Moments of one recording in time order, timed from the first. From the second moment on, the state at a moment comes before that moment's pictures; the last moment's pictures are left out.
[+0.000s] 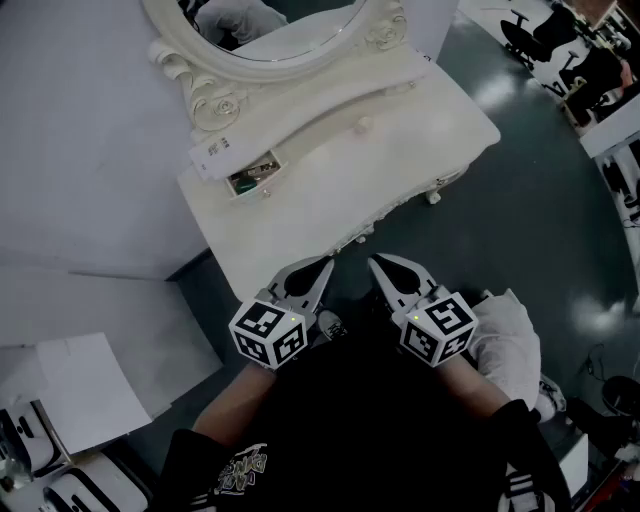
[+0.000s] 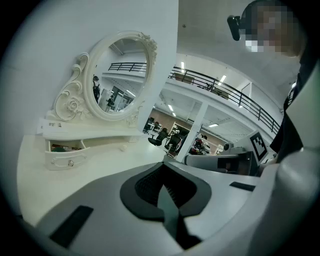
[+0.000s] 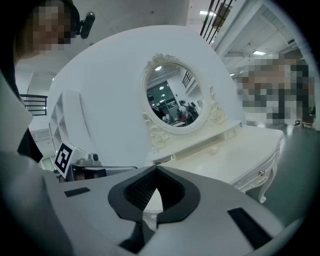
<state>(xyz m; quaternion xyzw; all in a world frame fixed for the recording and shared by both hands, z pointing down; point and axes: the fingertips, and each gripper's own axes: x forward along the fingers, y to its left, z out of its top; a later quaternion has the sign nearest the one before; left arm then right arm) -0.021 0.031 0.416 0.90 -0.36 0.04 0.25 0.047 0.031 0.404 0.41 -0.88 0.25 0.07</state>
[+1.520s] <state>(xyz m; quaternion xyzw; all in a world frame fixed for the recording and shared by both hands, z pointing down) -0.018 0.051 0.417 0.90 -0.37 0.04 0.25 0.047 0.044 0.401 0.39 -0.89 0.25 0.05</state>
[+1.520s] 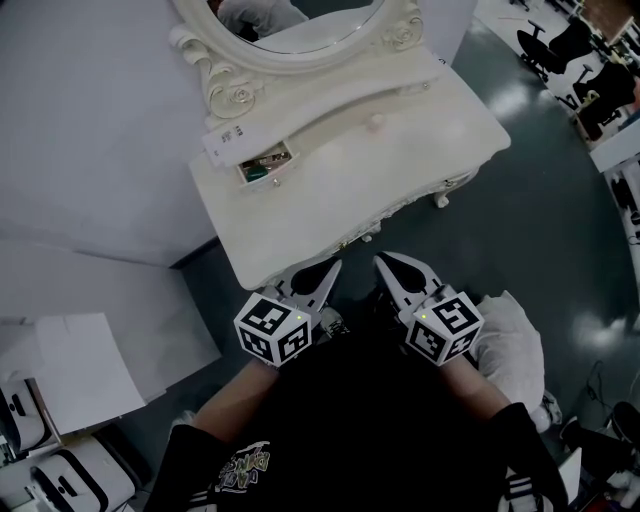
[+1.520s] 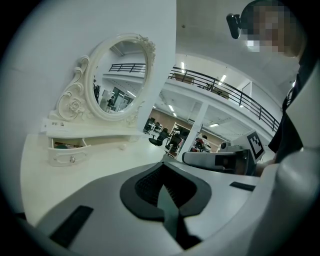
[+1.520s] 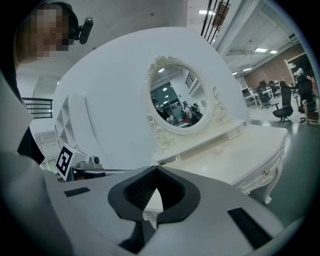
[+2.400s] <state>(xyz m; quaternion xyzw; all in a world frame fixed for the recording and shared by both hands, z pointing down) -0.035 0.056 0.404 0.90 -0.37 0.04 0.23 0.034 0.044 0.387 0.39 -0.89 0.22 0.04</state>
